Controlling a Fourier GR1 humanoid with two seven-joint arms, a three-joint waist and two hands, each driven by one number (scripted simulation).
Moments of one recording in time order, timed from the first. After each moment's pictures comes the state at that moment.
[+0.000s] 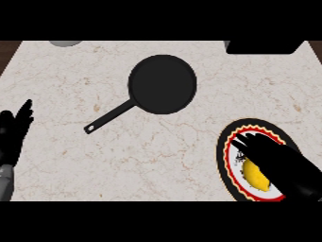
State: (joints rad) left arm -0.11 0.40 0.08 -1.29 -0.02 0.12 0.21; right arm -0.05 -0.62 0.42 -1.93 0.78 0.58 0.26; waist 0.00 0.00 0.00
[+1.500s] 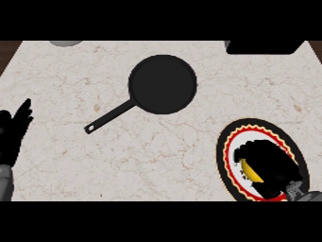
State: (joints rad) left arm -0.11 0.34 0.17 -1.33 -0.11 0.04 0.24; right arm -0.06 -0.45 0.38 -1.64 1.14 0.45 0.00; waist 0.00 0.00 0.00
